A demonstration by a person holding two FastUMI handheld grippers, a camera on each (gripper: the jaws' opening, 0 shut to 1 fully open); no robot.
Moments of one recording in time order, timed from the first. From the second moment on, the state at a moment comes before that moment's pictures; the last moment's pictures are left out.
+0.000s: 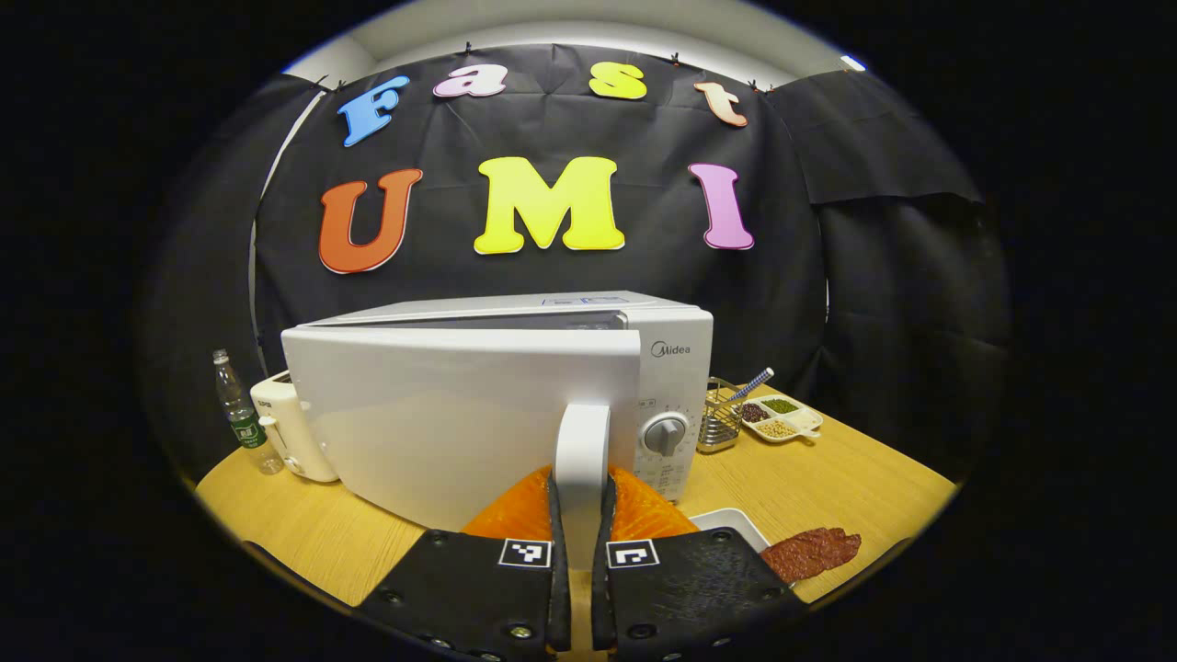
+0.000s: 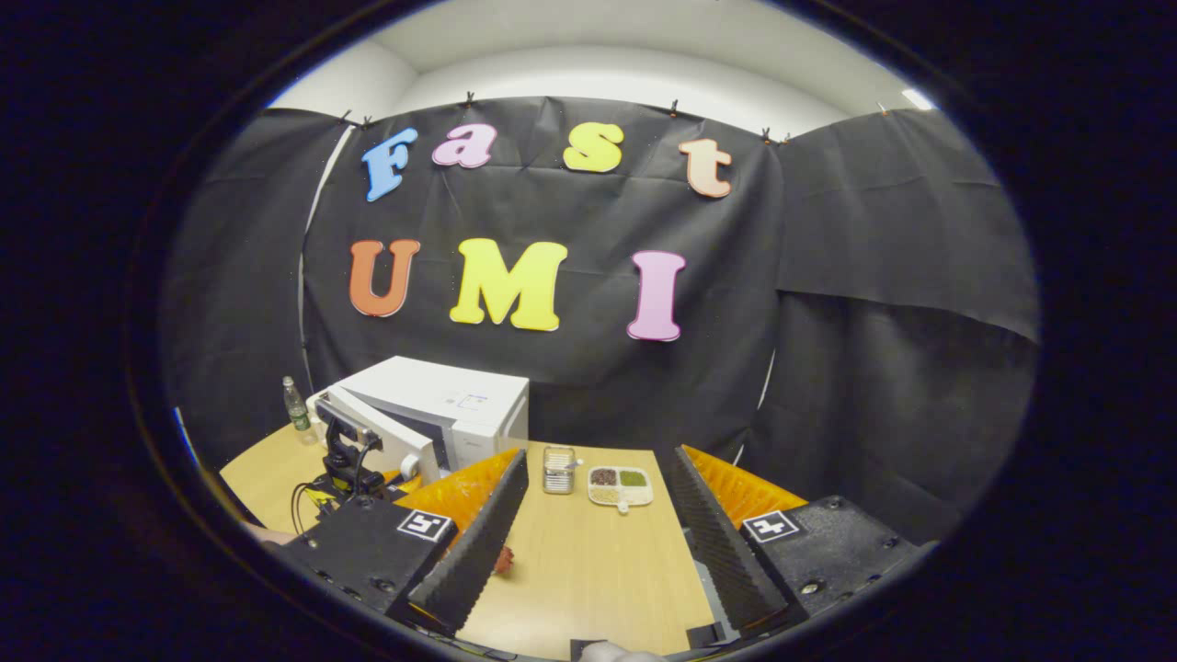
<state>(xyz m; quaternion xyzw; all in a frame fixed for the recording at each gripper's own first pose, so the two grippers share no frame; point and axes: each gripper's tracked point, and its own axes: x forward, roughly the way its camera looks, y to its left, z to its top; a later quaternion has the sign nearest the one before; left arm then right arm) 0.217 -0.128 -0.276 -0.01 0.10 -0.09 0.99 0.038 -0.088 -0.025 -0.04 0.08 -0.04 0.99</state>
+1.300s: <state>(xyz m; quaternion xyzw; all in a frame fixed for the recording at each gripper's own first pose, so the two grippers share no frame) 0.089 0.021 -0.269 0.03 0.11 -0.02 0.99 0.003 0.015 -0.063 -0.02 0.10 0.03 0.99</state>
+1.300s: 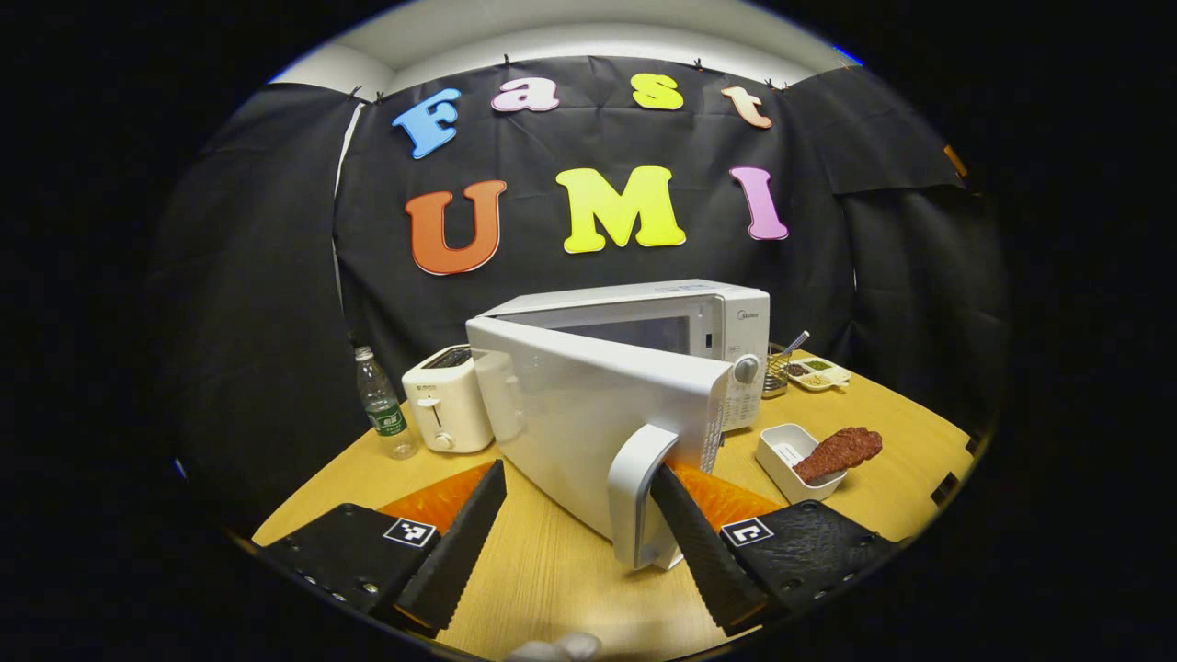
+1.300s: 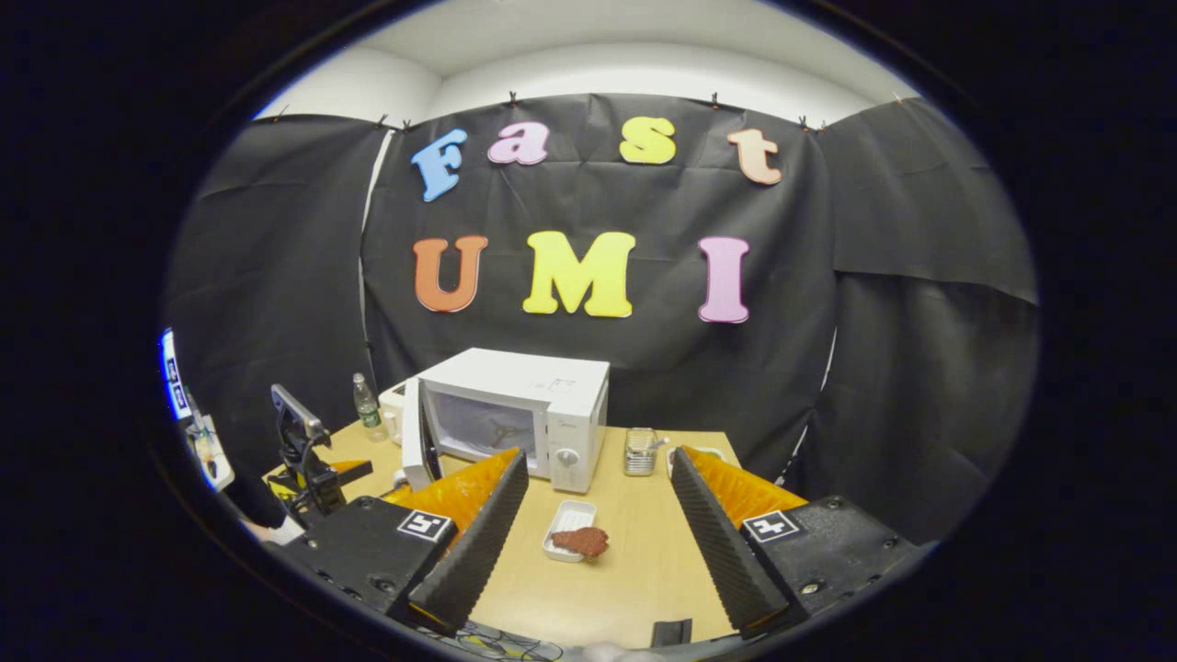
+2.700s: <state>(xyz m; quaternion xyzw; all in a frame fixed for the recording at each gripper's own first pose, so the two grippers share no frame) -0.018 0.125 -0.192 -0.01 0.11 0.05 0.99 0.078 0.007 -0.274 0.06 0.25 0.04 0.96</state>
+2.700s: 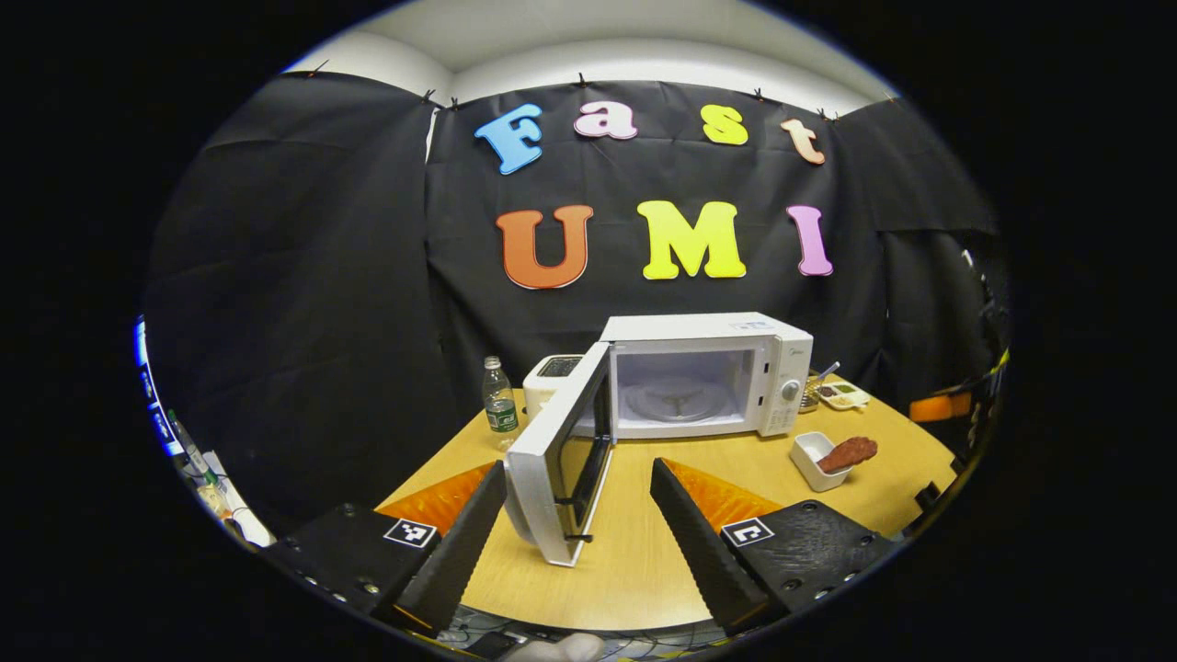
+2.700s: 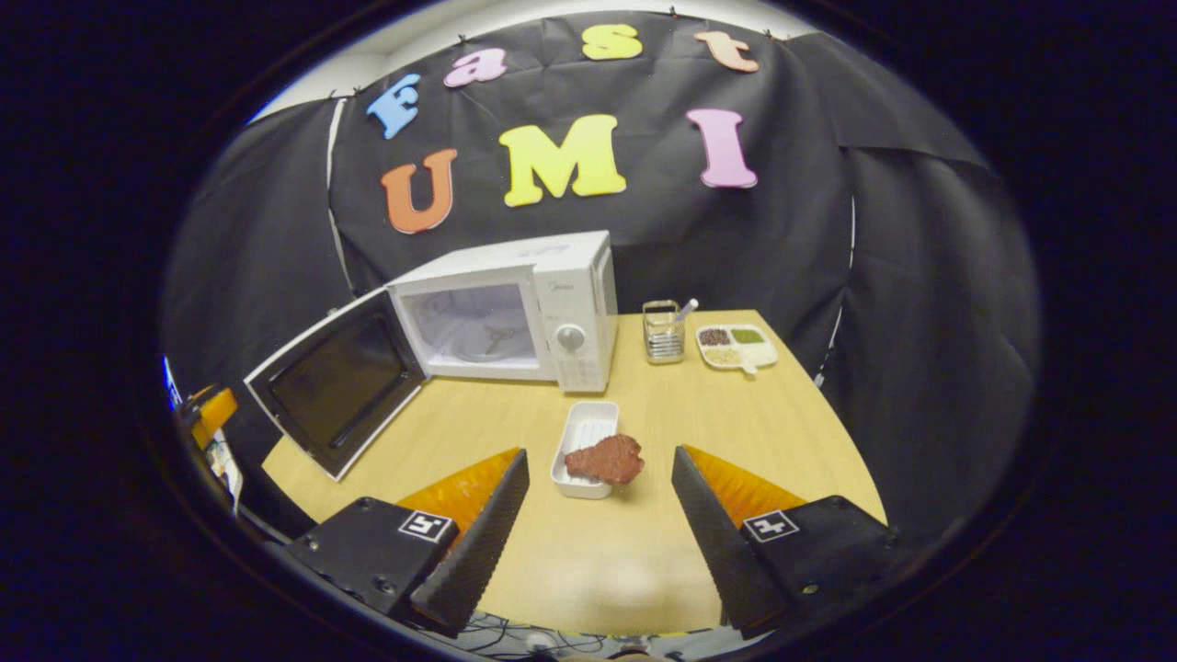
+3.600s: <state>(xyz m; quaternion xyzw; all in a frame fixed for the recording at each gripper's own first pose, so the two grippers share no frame) 0.008 0.064 -0.133 0.01 0.11 0.19 0.98 0.180 0.022 -0.381 0.27 0.43 0.19 0.84</state>
